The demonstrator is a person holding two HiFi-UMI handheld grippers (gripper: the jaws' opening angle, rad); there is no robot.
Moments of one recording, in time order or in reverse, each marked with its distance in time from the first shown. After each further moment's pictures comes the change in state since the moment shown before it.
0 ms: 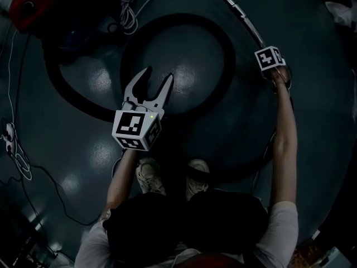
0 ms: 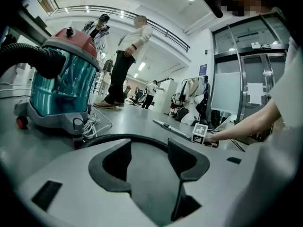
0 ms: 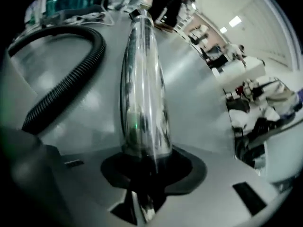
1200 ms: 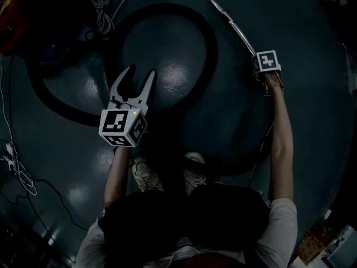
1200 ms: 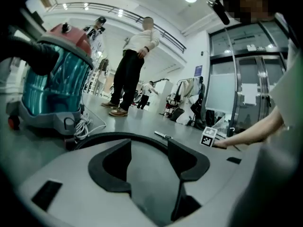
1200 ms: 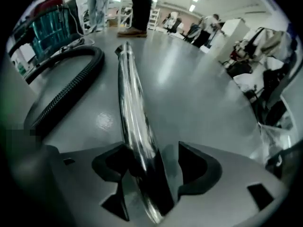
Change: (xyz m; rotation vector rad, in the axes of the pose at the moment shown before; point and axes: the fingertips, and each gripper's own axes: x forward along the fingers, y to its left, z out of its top) left arm 0.009 -0.015 -0.002 0.007 -0.008 -0.056; right arm 0.001 -0.005 -0.099 0.229 -0.008 0.041
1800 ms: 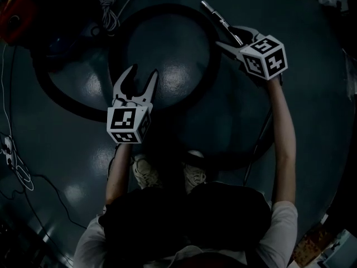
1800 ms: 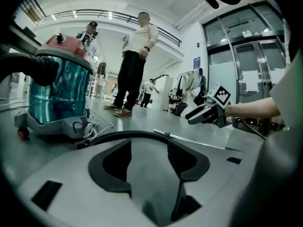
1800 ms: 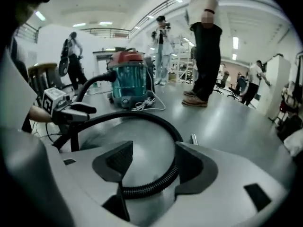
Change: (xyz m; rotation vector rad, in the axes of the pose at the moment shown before) left arm -0.009 0.008 -0.011 0.112 0.034 0.066; right arm -0.216 0.156 0.162 -0.256 -0.676 0.610
